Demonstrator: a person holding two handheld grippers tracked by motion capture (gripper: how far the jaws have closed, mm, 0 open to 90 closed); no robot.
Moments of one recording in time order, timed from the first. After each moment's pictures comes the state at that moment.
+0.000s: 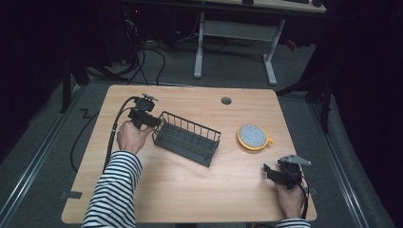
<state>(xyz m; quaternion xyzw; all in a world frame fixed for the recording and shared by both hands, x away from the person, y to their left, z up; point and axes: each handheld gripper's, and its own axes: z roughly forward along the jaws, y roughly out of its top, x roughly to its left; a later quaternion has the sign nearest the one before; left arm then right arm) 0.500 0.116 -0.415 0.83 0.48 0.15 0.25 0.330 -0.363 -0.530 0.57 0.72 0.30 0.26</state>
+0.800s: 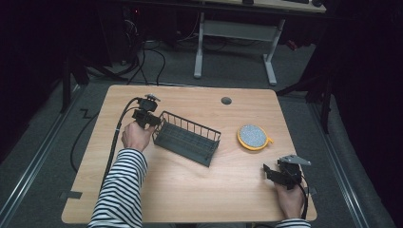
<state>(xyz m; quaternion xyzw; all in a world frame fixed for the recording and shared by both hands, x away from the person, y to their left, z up) 0.511 0.109 -0.428 0.82 0.50 0.12 0.26 0.330 -0.362 -0.530 0.57 0.72 0.30 0.25</state>
